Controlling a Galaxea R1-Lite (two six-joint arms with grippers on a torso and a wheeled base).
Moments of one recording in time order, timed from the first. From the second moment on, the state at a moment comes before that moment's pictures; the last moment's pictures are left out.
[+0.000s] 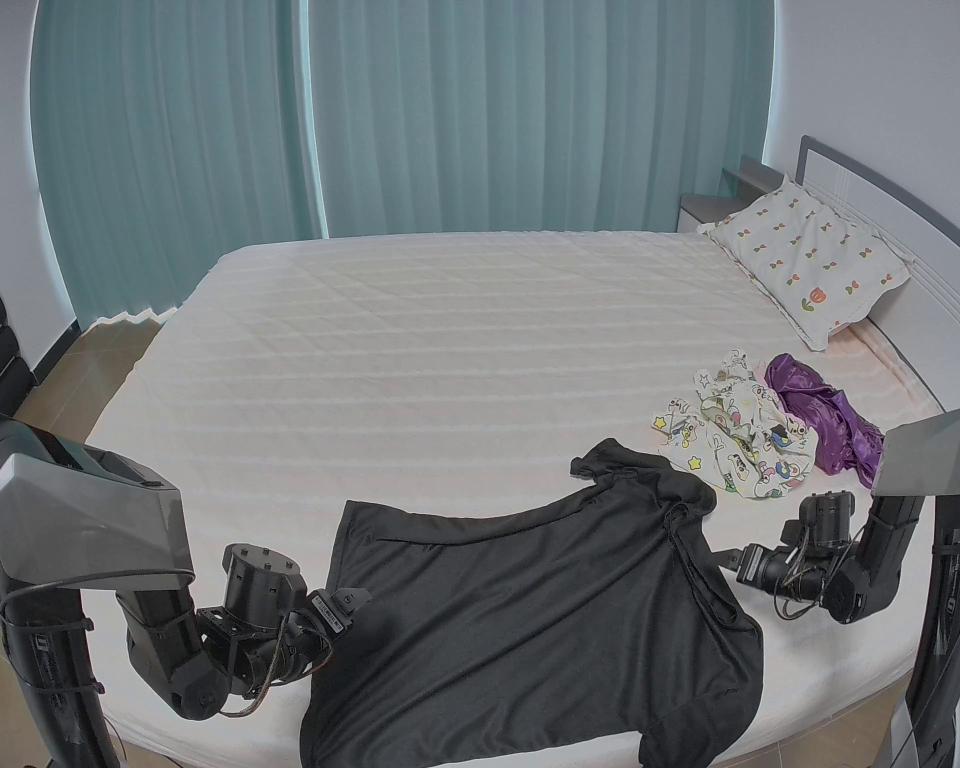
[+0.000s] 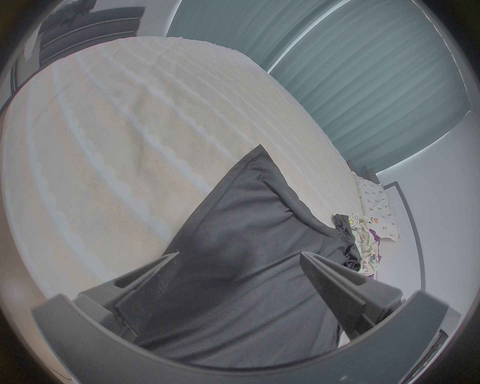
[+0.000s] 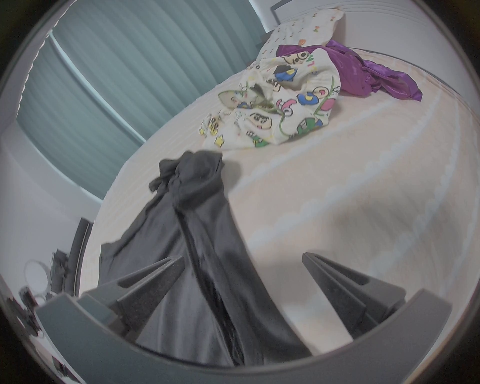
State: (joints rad) left arm -0.43 2.17 -0.29 -1.15 0.12 -1.03; right arm -0.02 2.35 -0.50 -1.14 0.19 0.44
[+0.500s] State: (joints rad) left arm -0.44 2.19 -0.28 -1.18 0.11 -1.05; right arm 0.06 2.39 -0.31 -1.25 0.16 0.38
